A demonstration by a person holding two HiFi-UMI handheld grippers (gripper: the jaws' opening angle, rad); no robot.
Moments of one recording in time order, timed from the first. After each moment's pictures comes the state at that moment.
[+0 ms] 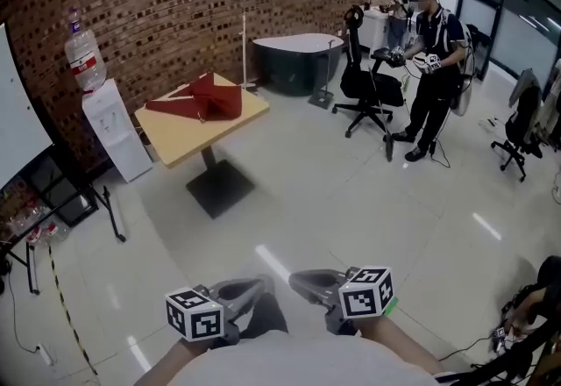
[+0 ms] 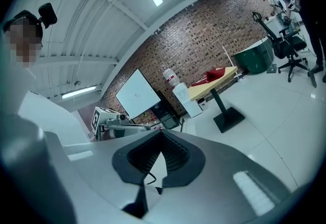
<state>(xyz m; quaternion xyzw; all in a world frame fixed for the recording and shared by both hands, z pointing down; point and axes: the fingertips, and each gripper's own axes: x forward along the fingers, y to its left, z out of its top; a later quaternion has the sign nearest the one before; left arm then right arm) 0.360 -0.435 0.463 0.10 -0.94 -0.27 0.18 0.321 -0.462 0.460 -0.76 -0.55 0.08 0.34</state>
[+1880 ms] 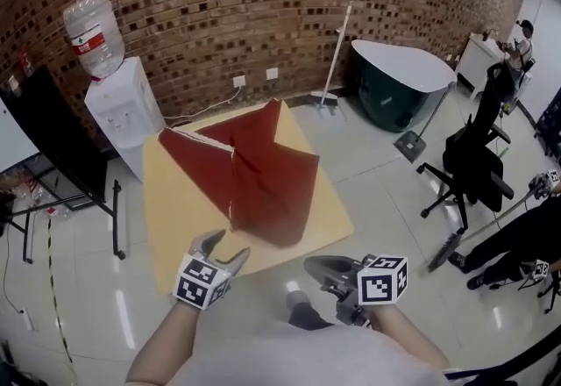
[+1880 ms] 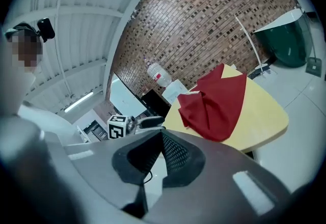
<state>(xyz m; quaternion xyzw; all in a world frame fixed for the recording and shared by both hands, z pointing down) -0.025 0.301 0.554 -0.20 -0.94 -0.09 0.26 -0.122 0.191 0.496 -0.81 -0.42 0.03 0.41</state>
